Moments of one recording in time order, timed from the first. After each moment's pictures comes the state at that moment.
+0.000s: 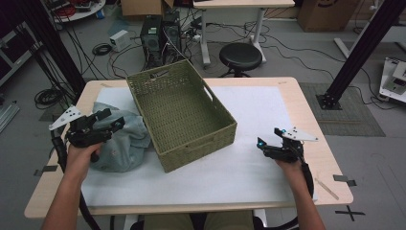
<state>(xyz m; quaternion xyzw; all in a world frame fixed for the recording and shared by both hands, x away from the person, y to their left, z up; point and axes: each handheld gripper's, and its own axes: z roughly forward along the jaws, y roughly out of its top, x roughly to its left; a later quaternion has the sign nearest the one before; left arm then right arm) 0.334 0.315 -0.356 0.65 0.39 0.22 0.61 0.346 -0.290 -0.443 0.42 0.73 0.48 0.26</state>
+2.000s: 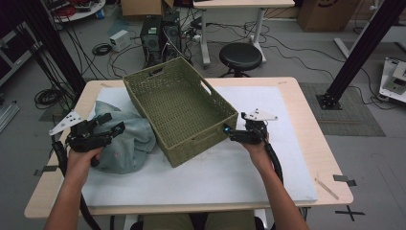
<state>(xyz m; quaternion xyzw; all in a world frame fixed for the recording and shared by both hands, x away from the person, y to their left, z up) 0.327 0.316 -0.366 0.65 0.39 0.21 0.61 0.396 -0.189 -0.417 0.39 0.74 0.48 0.24</state>
